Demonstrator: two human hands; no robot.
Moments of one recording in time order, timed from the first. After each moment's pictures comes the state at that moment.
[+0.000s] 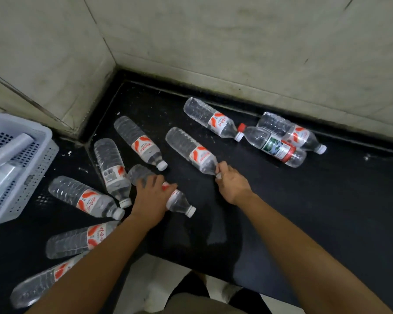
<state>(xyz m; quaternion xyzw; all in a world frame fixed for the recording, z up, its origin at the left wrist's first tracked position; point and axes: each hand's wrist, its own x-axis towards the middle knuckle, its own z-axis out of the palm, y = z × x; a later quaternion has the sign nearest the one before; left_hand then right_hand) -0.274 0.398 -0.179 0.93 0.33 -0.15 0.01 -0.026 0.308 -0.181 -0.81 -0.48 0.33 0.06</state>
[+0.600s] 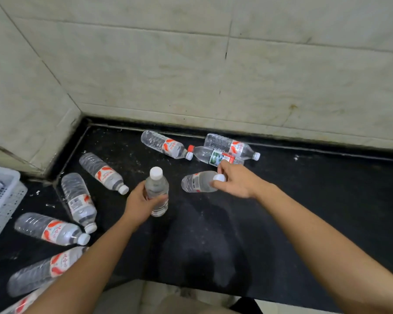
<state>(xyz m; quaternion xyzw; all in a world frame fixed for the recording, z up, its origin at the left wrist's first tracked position) -0.186 0.346 -0.117 0.67 0.50 0.15 0.53 0.081 0.201 -0.043 -0.79 -0.51 0.31 0.13</state>
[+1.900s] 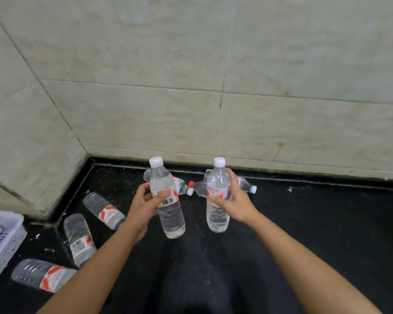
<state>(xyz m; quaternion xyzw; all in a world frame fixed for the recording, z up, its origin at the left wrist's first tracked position) -0.149 0.380 -0.026 0.55 0.40 0.23 0.70 0.066 0.218 -0.034 -0.75 -0.34 0.30 0.48</state>
